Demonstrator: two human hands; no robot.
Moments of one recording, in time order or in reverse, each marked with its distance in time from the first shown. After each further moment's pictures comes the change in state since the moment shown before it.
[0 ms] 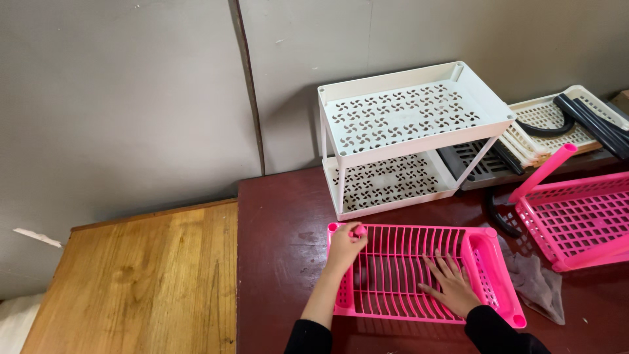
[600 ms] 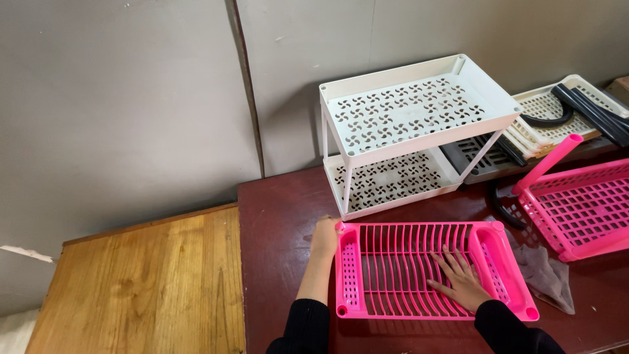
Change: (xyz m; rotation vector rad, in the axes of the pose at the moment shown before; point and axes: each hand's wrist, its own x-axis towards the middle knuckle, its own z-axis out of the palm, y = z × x) left_hand 0.053 -0.050 -0.055 0.395 0.053 0.203; right_hand 0.006 0.007 0.017 0.127 -0.076 0.056
